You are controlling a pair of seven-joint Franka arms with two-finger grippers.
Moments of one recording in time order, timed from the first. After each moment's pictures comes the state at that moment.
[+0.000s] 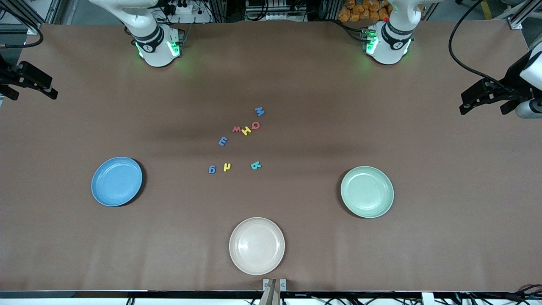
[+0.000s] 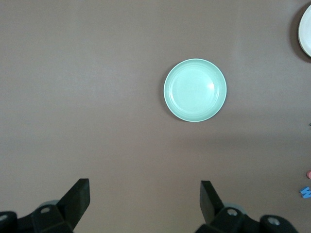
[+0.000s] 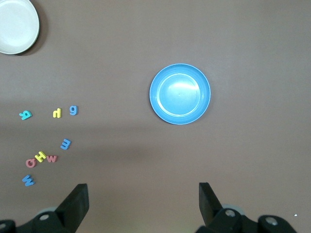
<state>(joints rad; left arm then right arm) 0.07 0.04 -0.17 -1.44 0.00 1.52 -0.10 -0.06 -0.07 0.01 -1.54 0.04 1.48 -0.03</state>
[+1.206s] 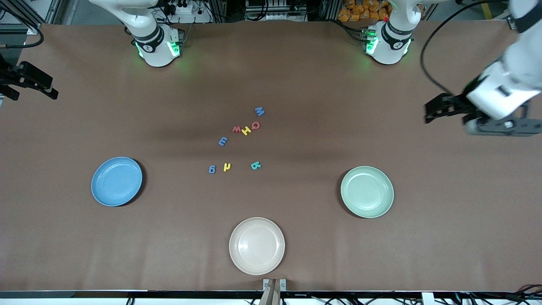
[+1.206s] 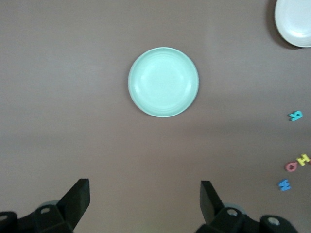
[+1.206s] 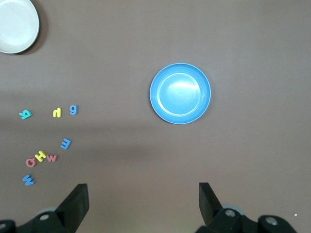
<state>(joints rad) -0.05 0.14 -0.21 -1.45 -0.02 1.57 -0.24 -0.06 -0.07 0.01 -1.54 0.04 1.48 -0.03</state>
